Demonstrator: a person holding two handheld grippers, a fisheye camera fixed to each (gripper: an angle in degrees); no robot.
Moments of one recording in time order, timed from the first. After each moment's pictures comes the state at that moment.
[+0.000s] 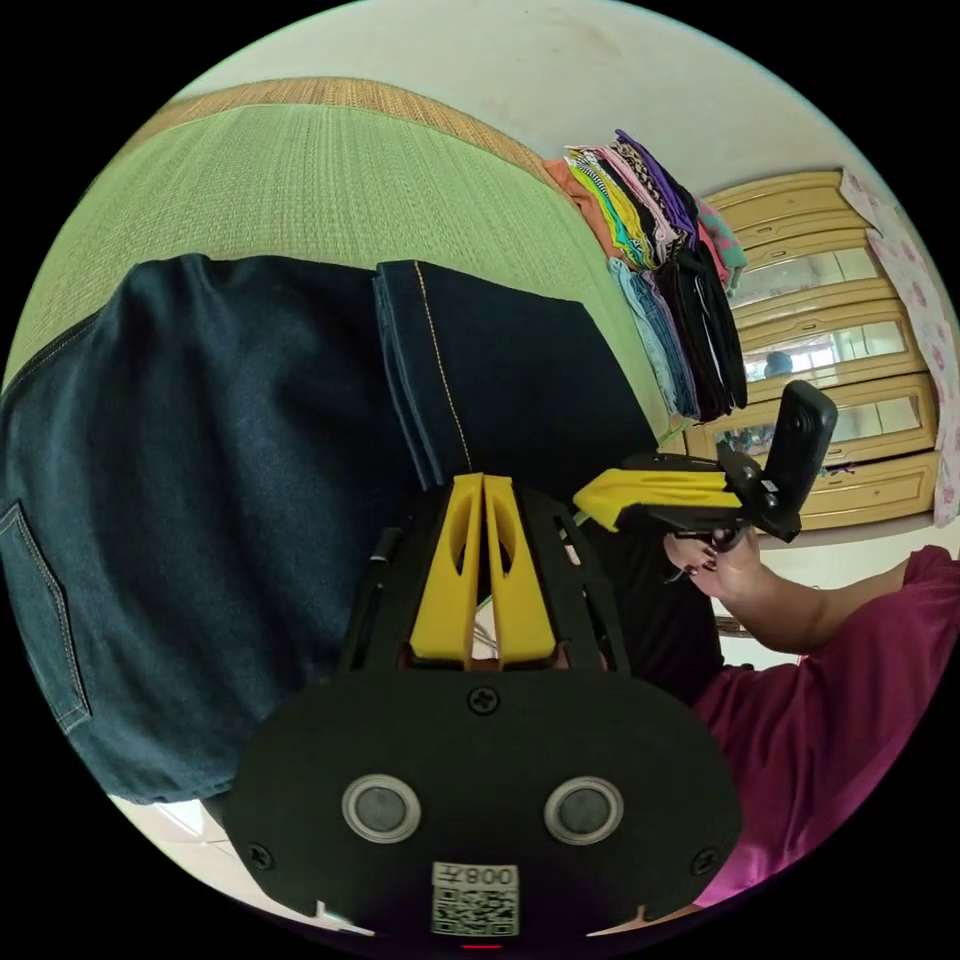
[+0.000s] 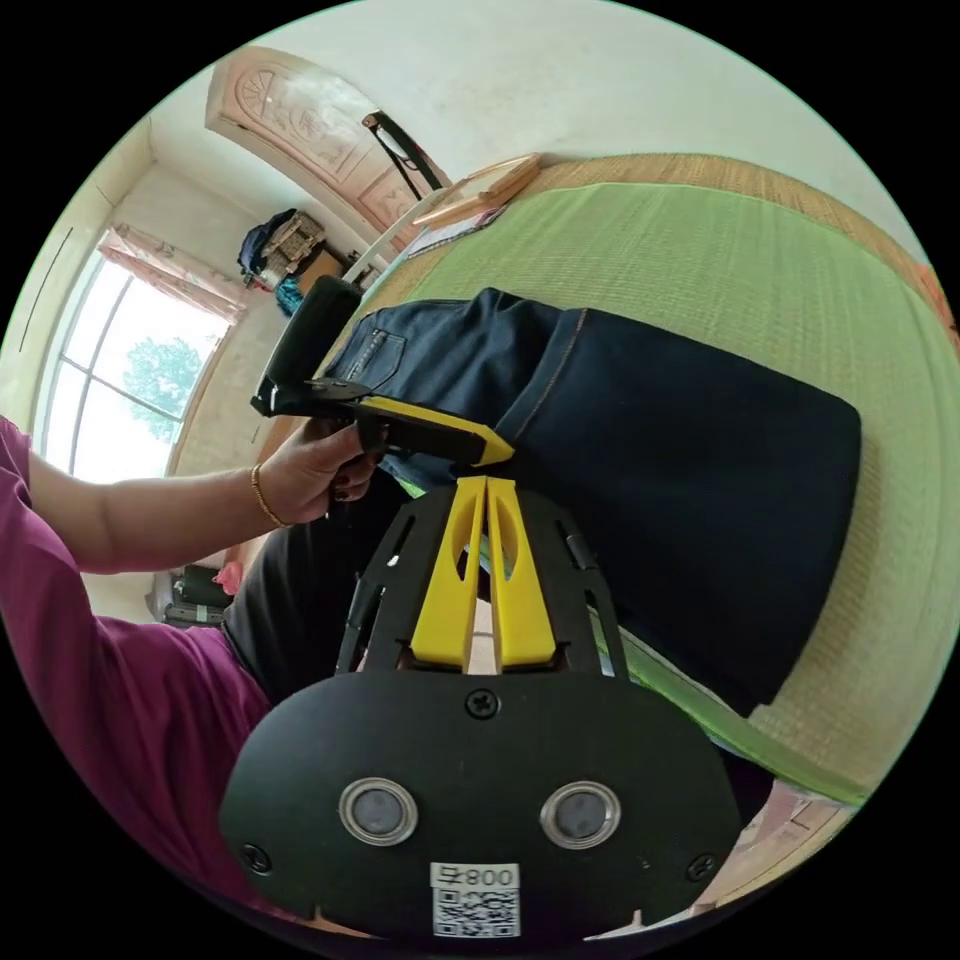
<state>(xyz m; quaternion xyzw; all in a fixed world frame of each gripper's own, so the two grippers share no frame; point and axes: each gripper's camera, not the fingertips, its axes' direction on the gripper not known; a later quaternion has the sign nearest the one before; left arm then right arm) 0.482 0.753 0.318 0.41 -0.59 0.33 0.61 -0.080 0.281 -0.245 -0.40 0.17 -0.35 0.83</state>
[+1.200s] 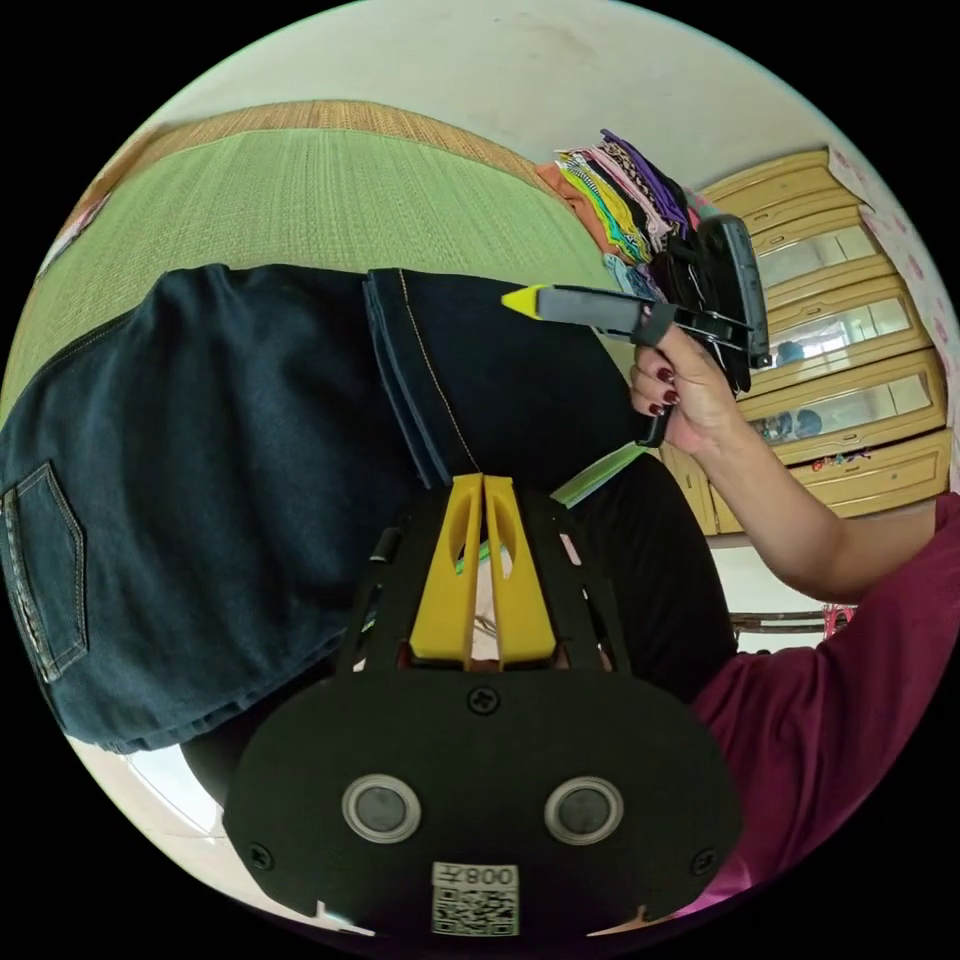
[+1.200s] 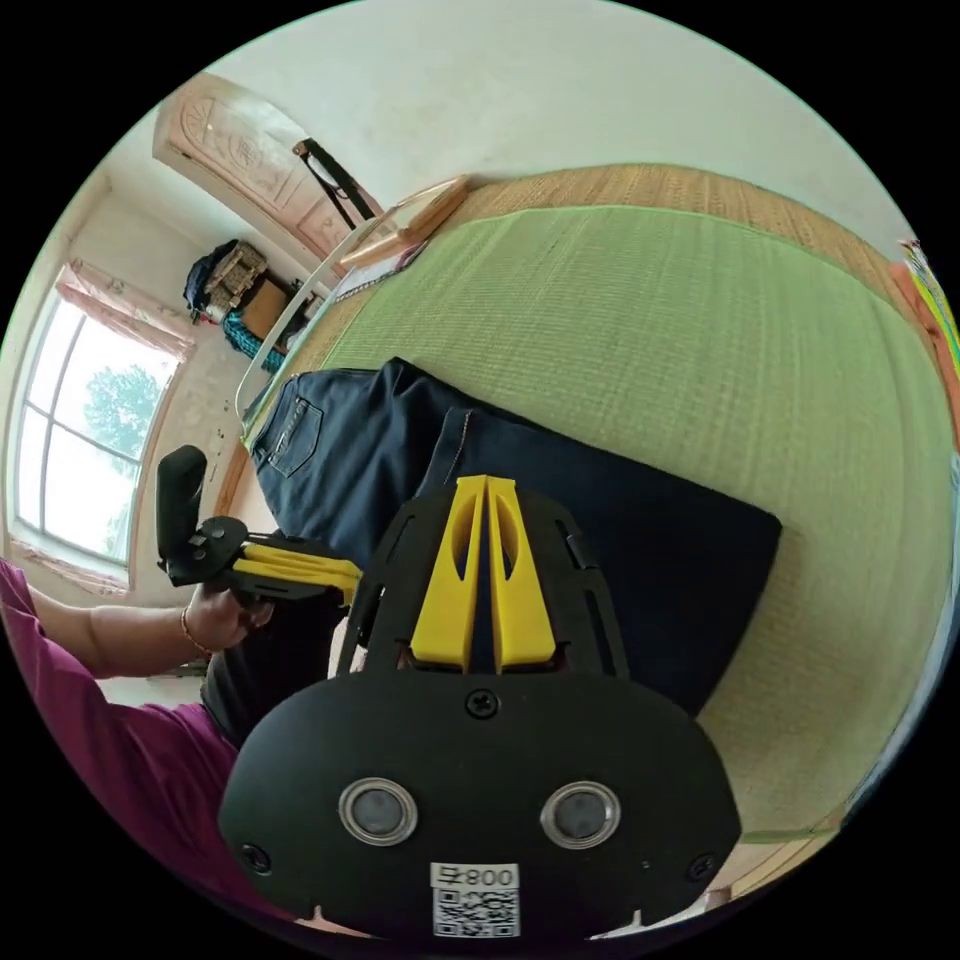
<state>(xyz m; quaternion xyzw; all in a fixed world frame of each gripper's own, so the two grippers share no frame) 0.580 0.788 0.506 0.42 -0.62 0.33 0.58 0.001 0.192 -0.272 -0.36 0.22 -0.33 0.84</state>
